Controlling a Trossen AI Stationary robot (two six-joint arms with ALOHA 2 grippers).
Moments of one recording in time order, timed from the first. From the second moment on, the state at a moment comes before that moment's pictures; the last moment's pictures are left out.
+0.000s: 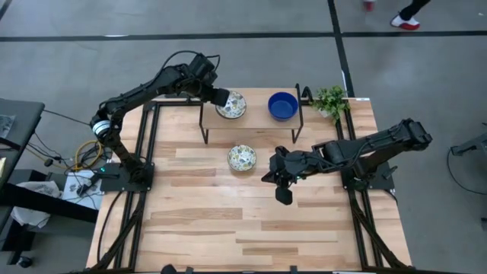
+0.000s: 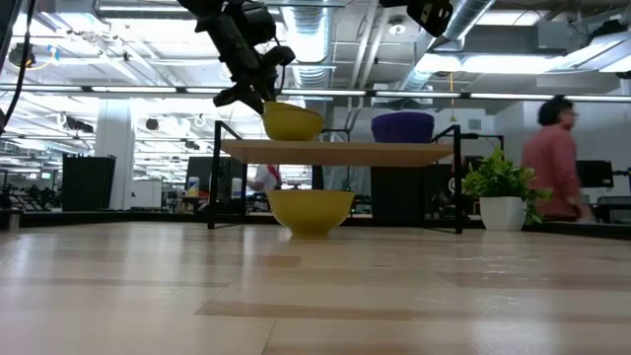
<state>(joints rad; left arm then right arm) 0.64 1.50 1.57 -0.86 0.12 -0.41 0.26 1.38 1.18 -0.48 0.11 0.32</state>
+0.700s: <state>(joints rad) 0.64 1.45 1.57 -0.79 0.10 -0.29 0.26 1.38 1.18 -0.48 0.11 0.33</state>
